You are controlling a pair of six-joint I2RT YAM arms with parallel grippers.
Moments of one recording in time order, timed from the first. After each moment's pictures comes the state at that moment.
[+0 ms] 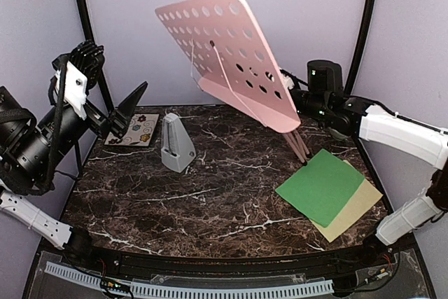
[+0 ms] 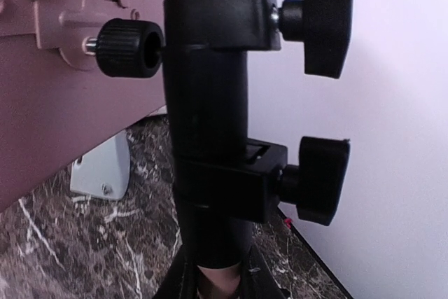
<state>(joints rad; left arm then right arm) -1.62 0.92 1.13 0.29 -1.03 1.10 0.71 1.39 1.19 -0.03 -0.13 -0.50</state>
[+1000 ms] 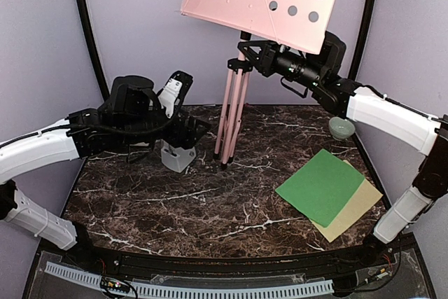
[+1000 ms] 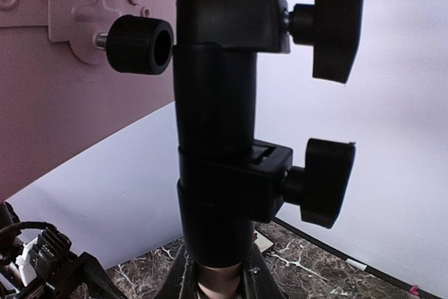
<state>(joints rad) -0.94 1.27 1.19 -0.33 -0.16 -0.15 0.69 1.56 1.46 0.30 -0.32 0.24</state>
